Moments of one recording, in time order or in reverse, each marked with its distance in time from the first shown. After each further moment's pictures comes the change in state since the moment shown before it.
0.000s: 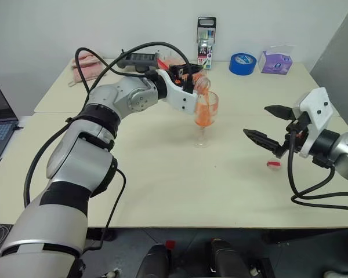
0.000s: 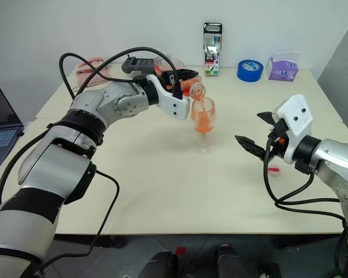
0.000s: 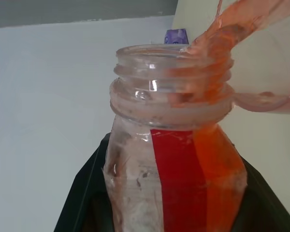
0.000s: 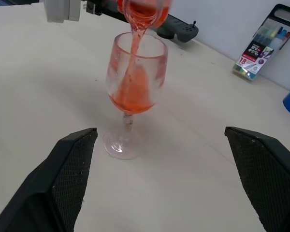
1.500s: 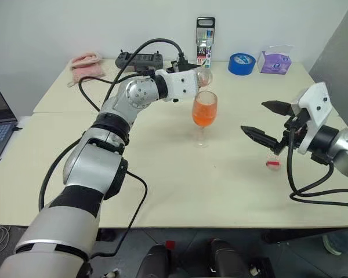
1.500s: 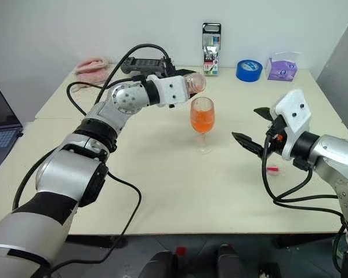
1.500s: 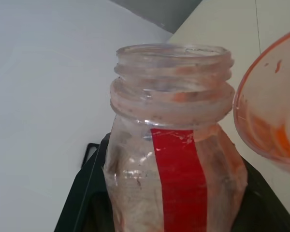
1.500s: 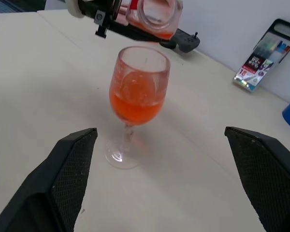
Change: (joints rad) left arm 0.069 -0.110 0.305 0.055 -0.485 0.164 -0.508; right arm -0.090 0.024 0.006 0.026 0.017 -0.007 0.007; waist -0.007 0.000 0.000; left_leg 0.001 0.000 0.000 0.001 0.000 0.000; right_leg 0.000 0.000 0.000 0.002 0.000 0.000
